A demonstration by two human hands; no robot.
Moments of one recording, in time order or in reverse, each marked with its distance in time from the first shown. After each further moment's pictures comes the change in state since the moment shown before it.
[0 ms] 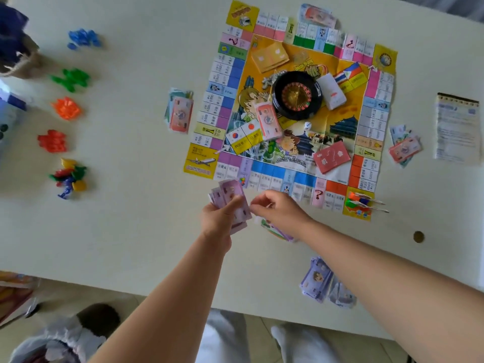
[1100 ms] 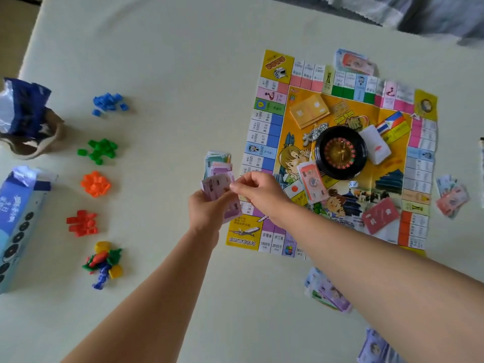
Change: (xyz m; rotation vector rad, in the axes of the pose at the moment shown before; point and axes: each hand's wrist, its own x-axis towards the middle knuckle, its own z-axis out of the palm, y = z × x) left_hand 0.103 0.188 -0.038 0.151 -0.041 0.192; right_hand 0.164 -0.169 0.035 0.241 0.114 0.002
